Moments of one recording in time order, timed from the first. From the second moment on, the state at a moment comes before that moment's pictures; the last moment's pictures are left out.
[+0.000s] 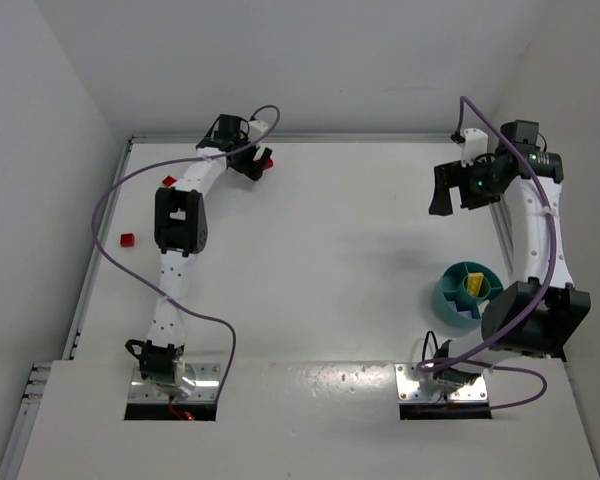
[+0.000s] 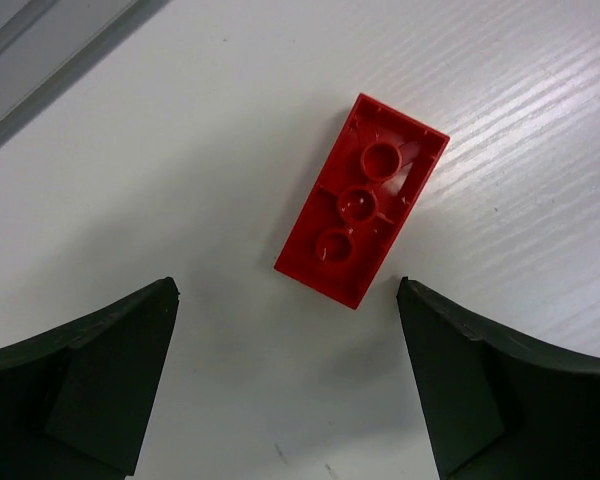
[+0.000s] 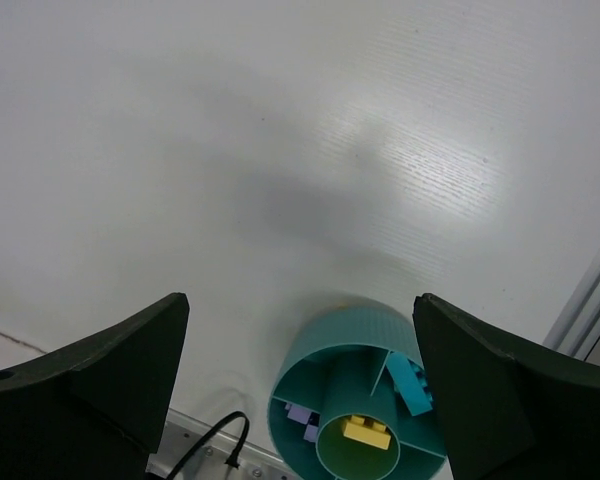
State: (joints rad) left arm -0.15 2.62 2.36 -0.54 0.18 0.38; right arm -0.23 1.50 1.53 -1.09 -0.42 -0.42
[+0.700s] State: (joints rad) left arm -0.18 2.64 2.33 -0.43 0.37 0.37; right arm -0.23 1.54 1.55 -1.11 -0.43 -0.42
